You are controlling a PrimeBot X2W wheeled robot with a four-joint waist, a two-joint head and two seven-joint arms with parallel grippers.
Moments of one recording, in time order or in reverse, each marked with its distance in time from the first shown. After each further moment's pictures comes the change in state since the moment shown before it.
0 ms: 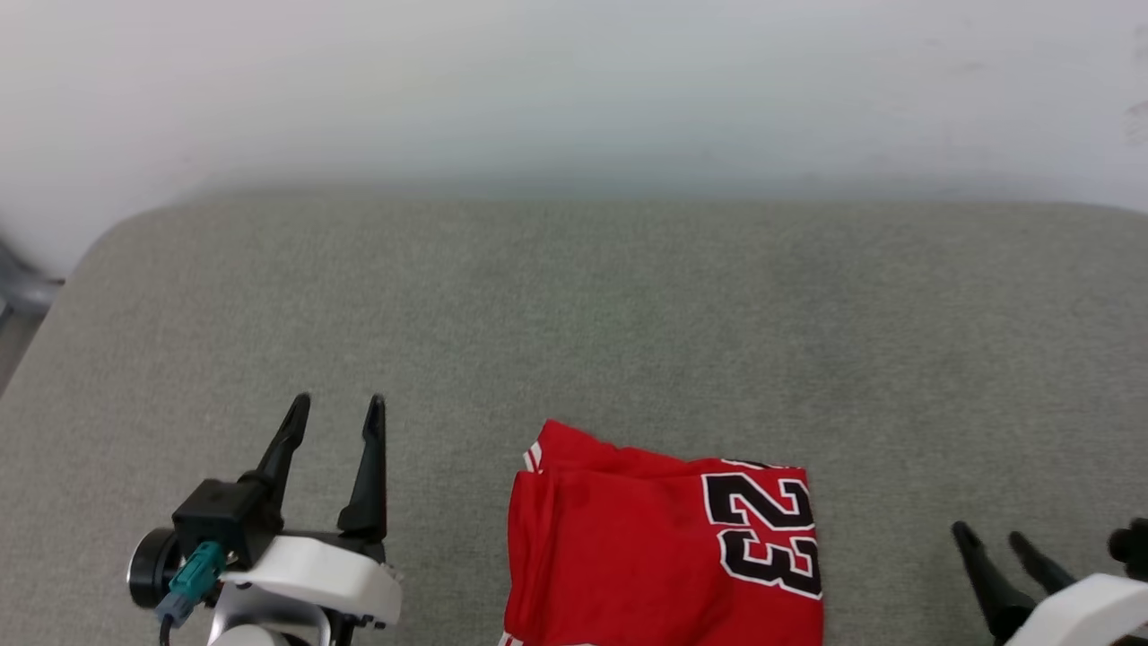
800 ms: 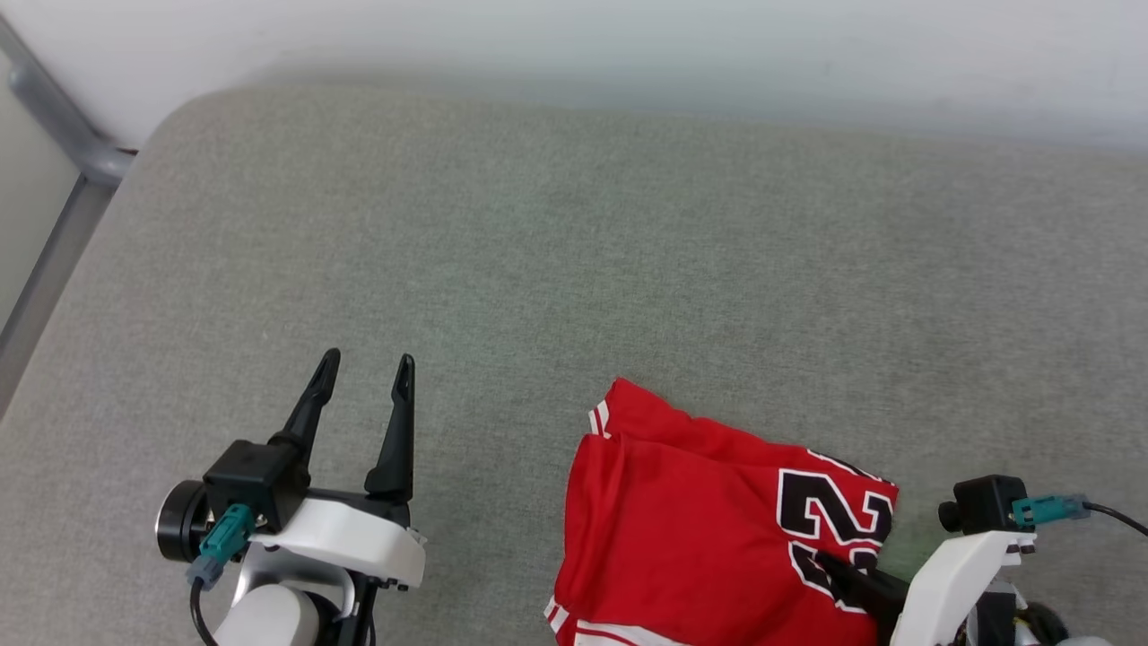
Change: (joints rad) left arm -0.092 -0.104 0.049 0.073 0.107 -0.112 -0.002; right arm -0.149 -0.035 0.257 0.148 0.273 0.001 0.290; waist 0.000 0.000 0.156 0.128
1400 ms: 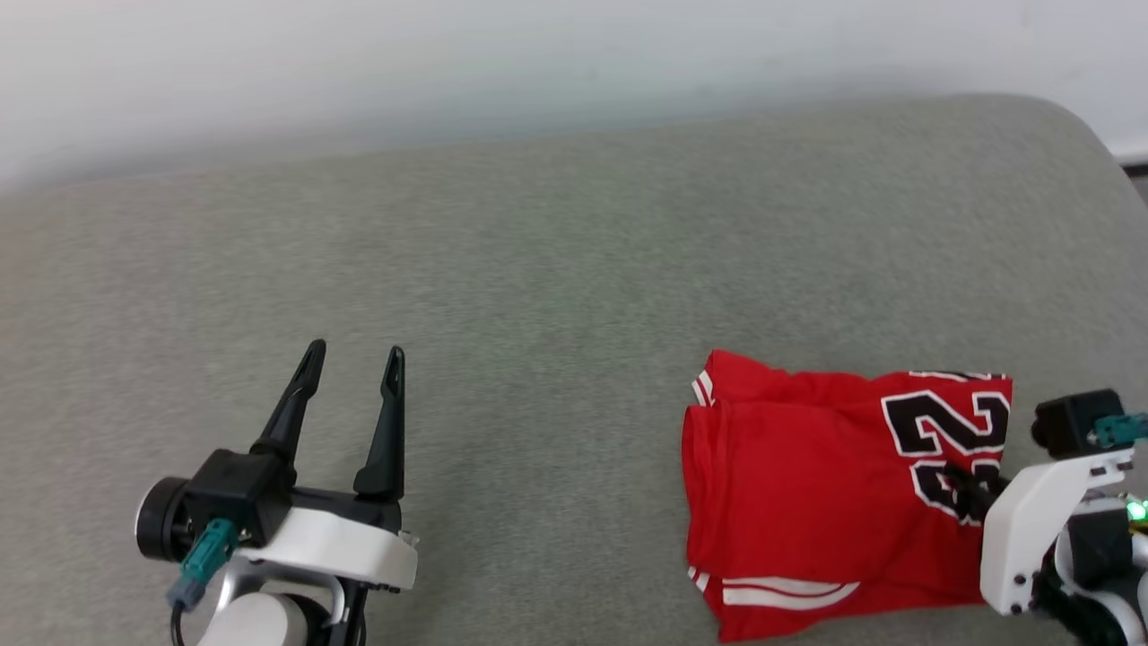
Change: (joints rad) left arm 0.042 0.020 0.017 -0.094 0.031 0.022 0.003; right arm -0.089 -0.141 -0.060 -0.070 -0.369 -0.001 -0.011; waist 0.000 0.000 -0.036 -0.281
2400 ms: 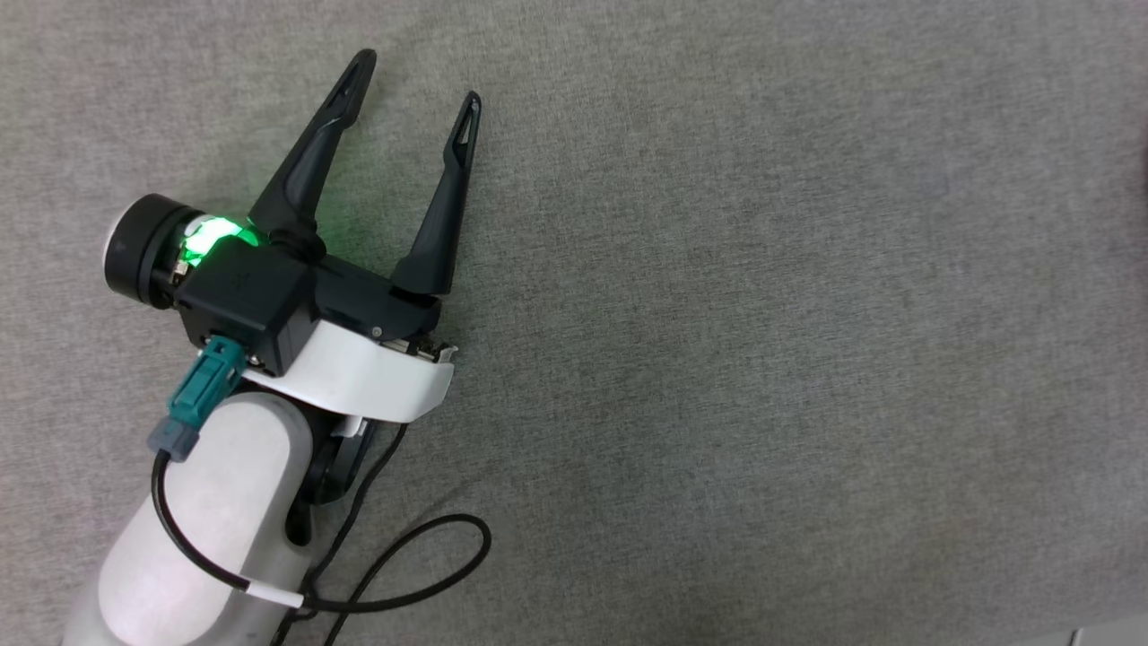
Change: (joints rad) left arm -0.425 0.042 -0.083 -0.100 0.115 -0.100 0.086; right arm -0.532 -0.194 -0.420 0.424 -0.279 0.000 -0.388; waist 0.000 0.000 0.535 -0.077
